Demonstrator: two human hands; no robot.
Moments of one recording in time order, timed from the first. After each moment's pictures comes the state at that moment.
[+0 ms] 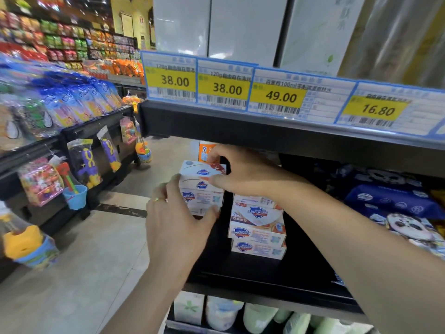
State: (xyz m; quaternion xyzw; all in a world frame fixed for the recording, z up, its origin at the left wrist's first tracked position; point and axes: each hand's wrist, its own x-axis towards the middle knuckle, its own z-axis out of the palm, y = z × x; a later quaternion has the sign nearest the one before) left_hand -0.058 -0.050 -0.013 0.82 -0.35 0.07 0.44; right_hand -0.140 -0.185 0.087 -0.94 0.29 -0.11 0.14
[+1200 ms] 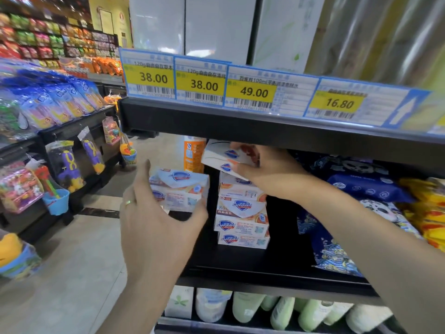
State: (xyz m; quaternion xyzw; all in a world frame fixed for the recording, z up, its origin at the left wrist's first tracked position) left_hand -0.078 -0.022 0.003 0.76 -0.32 0.07 0.56; right_hand -0.209 -0.174 0.101 -0.88 0.40 -0.18 0.19
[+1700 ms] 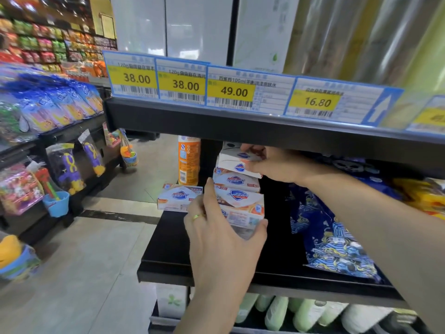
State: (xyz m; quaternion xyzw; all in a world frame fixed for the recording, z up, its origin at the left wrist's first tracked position) left_hand -0.170 -0.055 -0.007 0.76 -0.40 -0.01 0.51; right_hand -0.223 -0.230 0.096 -0.87 0.39 -0.16 0.27
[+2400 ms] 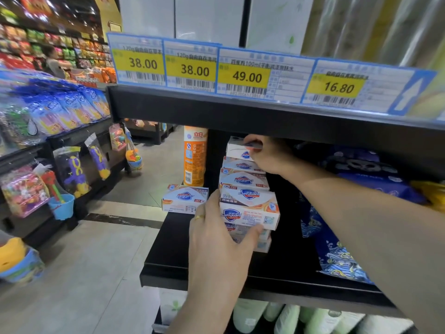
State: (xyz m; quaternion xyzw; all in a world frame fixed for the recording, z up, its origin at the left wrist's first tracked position) left_hand -0.147 -0.055 -0.024 0.73 -0.42 -0.07 0.53; right_hand -0.176 -0.278 0.073 -0.84 0.46 -0.22 0.17
